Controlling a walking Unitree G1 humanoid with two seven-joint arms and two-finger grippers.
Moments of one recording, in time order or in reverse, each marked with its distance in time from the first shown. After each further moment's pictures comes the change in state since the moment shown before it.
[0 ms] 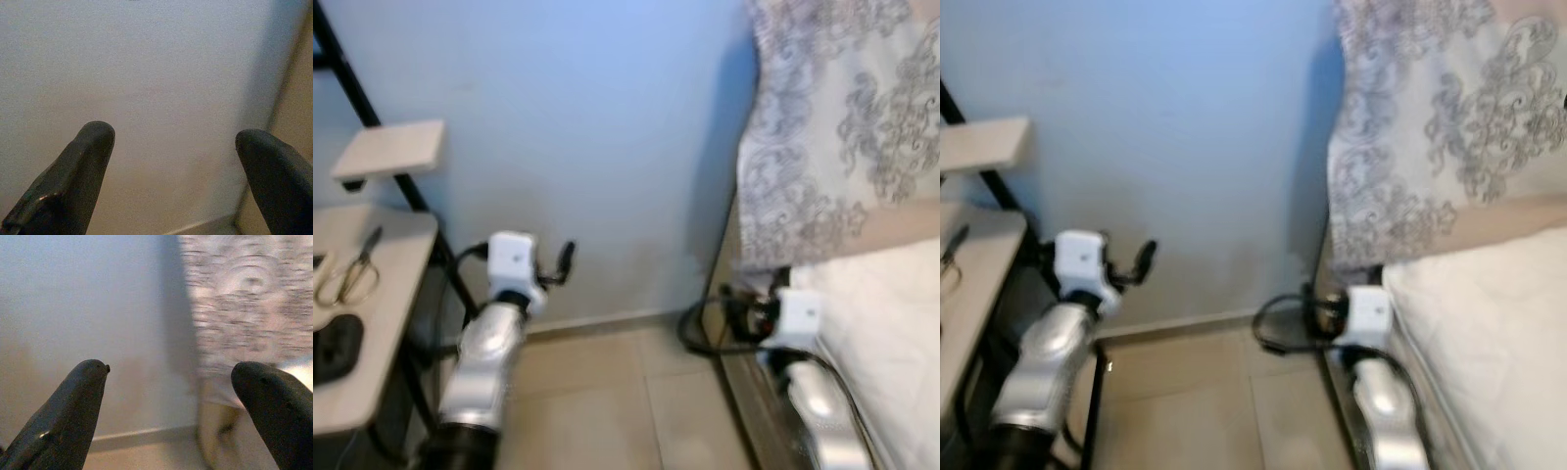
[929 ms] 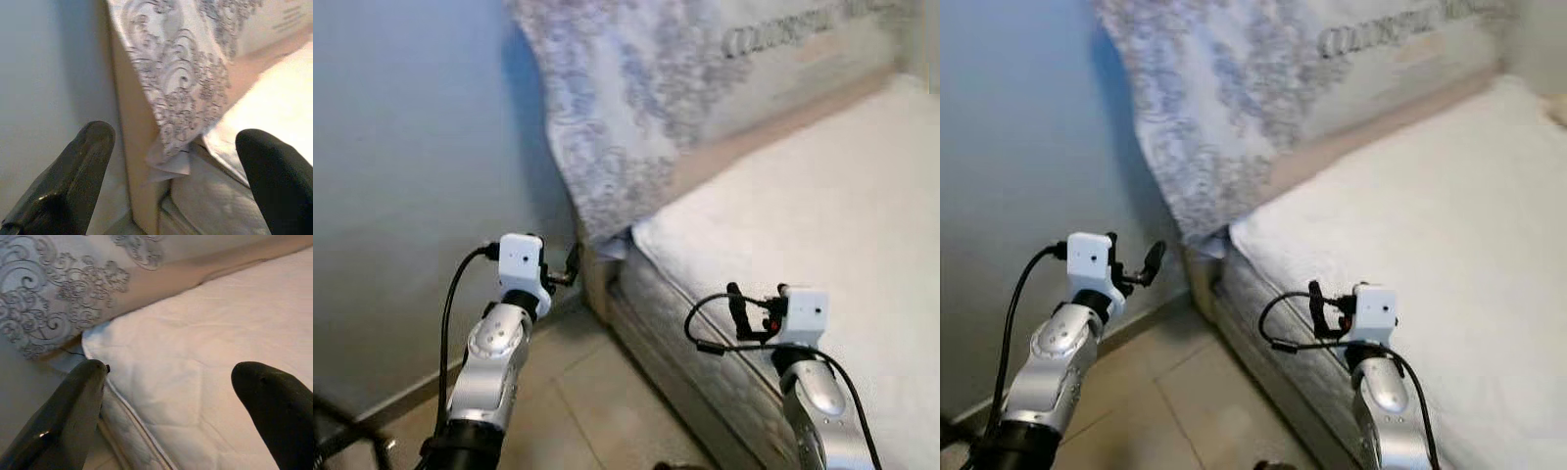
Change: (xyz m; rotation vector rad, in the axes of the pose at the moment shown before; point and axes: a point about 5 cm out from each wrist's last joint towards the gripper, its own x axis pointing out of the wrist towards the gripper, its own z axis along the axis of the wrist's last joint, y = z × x) left arm 0.000 0.003 -0.001 0.004 0.004 0.002; right arm 0.002 0.001 0.003 0.004 -0.009 -0.001
